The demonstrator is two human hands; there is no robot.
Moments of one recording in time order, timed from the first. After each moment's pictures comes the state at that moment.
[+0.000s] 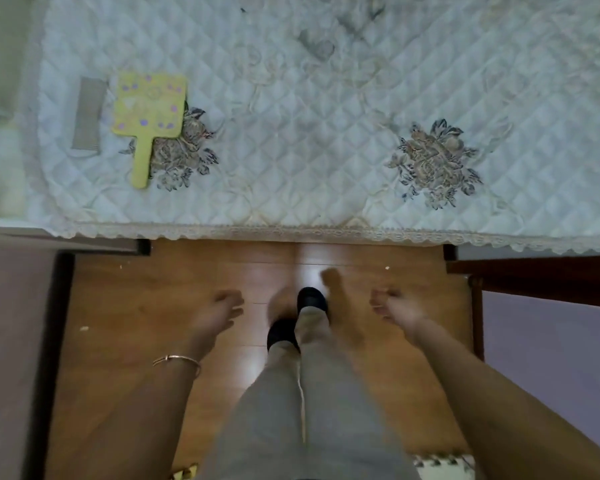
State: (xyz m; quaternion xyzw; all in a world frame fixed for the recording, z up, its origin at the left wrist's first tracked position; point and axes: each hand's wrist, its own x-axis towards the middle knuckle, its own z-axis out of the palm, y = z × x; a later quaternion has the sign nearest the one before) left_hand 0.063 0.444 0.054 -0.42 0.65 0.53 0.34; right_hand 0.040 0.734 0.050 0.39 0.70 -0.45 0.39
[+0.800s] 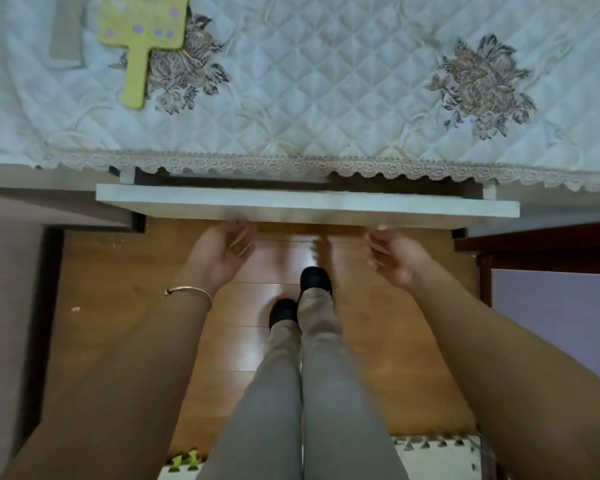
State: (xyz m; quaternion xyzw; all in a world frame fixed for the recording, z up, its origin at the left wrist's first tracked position) left_hand 0.038 0.433 0.023 -0.47 0.41 0.75 0.22; right_hand 0.036 0.694 0.026 0.46 0.52 -0.65 0.31
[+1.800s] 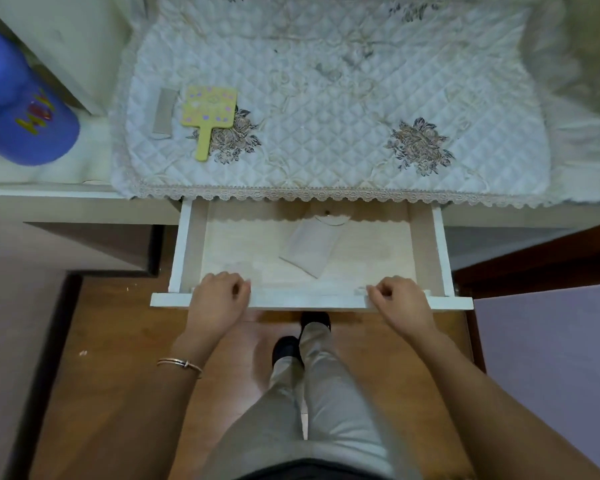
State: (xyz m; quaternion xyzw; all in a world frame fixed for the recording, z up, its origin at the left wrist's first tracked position) left_hand 0.132 0.399 0.105 -0.05 0.95 0.26 0.14; right_hand 0.135 0.688 0.114 0.10 0.95 -0.25 0.18
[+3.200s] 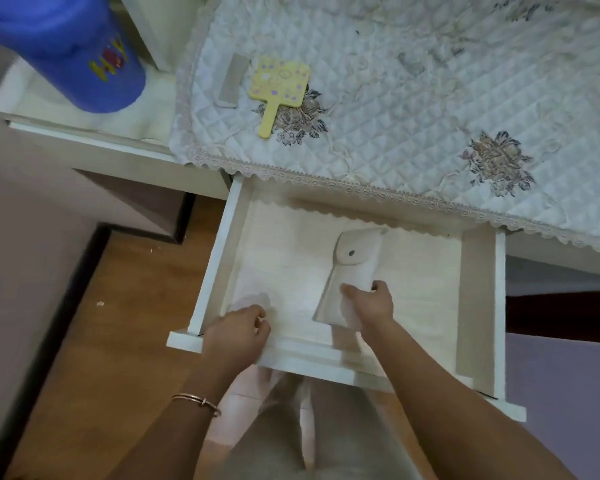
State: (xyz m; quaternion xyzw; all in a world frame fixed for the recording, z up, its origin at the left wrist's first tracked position) left_hand 0.194 0.387 0.079 -0.12 0.94 0.21 0.23; right_hand 0.115 0.581 0.075 0.40 0.72 -0.51 0.24
